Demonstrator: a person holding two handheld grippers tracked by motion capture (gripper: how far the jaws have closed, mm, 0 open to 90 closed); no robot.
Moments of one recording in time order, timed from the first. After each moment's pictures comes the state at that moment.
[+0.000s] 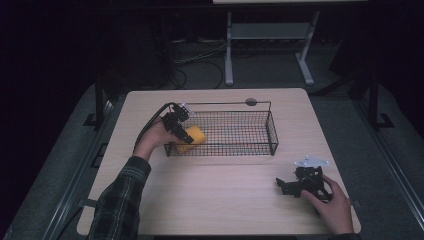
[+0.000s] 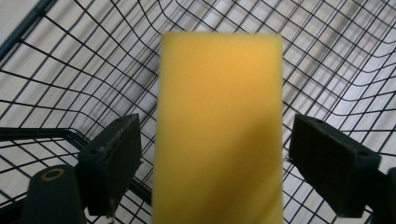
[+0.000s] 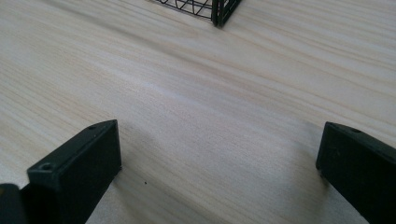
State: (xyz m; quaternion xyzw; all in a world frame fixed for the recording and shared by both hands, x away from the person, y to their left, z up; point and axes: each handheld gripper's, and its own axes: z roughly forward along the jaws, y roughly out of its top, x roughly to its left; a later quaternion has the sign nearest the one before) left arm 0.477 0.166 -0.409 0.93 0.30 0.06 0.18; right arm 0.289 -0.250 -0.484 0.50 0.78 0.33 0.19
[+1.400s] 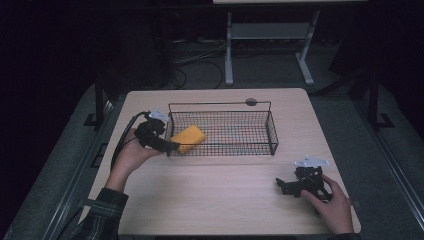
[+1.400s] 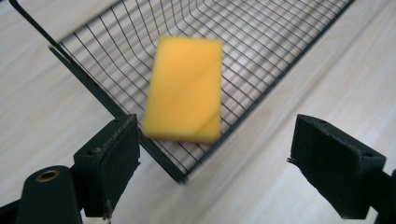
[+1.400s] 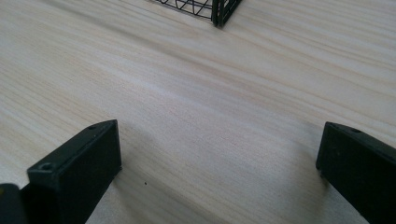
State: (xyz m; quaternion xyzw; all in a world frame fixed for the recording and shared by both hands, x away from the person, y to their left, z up) left arm 0.382 0.217 -0.363 0.88 0.34 0.13 0.29; right arm 0.289 -0.250 -0.484 0.50 0.78 0.33 0.19
